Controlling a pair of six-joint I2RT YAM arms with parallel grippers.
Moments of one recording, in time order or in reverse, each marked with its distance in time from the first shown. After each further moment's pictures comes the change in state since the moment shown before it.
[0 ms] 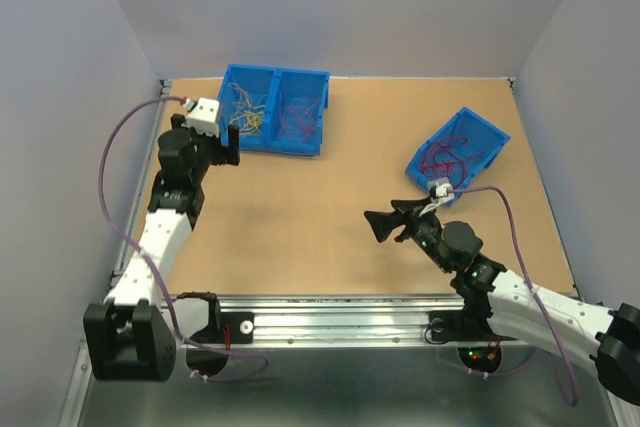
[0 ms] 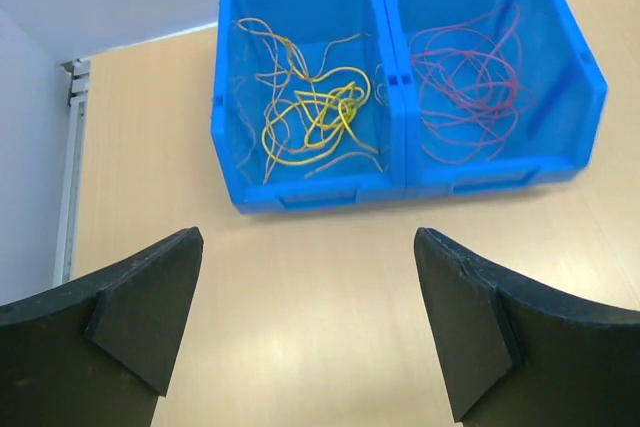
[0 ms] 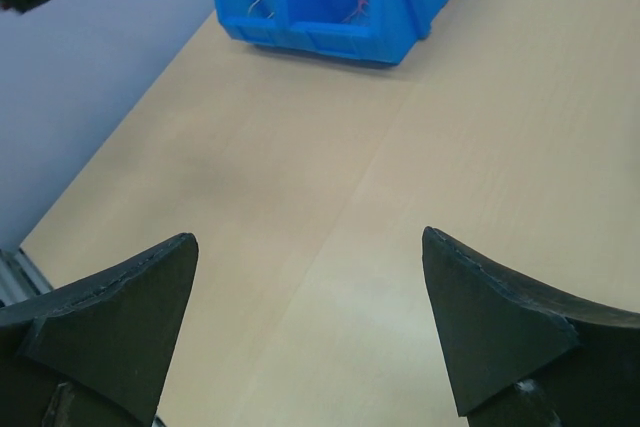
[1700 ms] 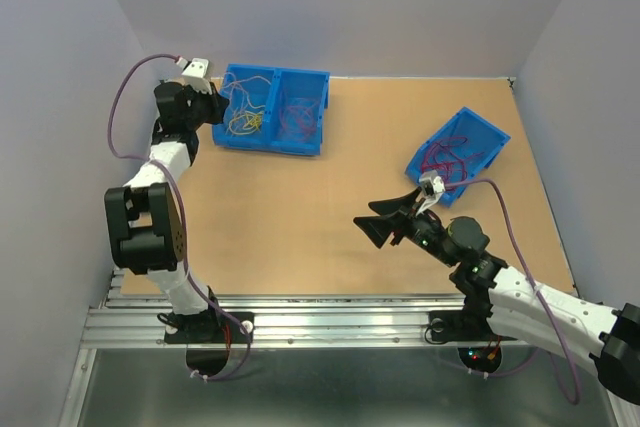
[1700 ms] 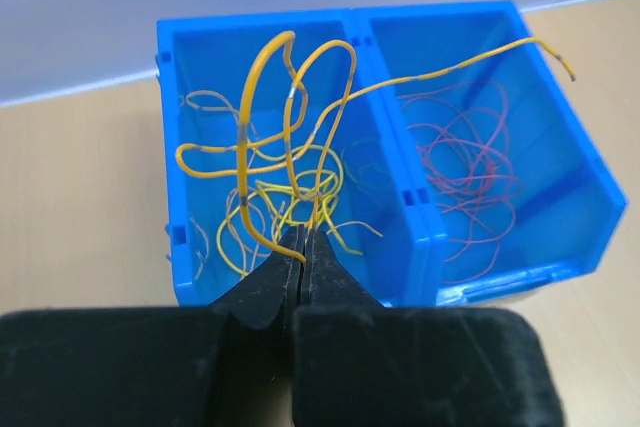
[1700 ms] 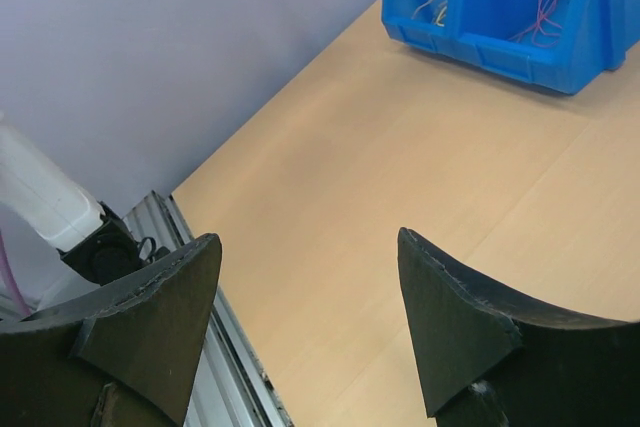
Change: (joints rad) left arm 0.137 0.523 0.315 0.219 0.340 -0.145; right arm 0.000 0.003 0.069 0.066 -0.287 0.053
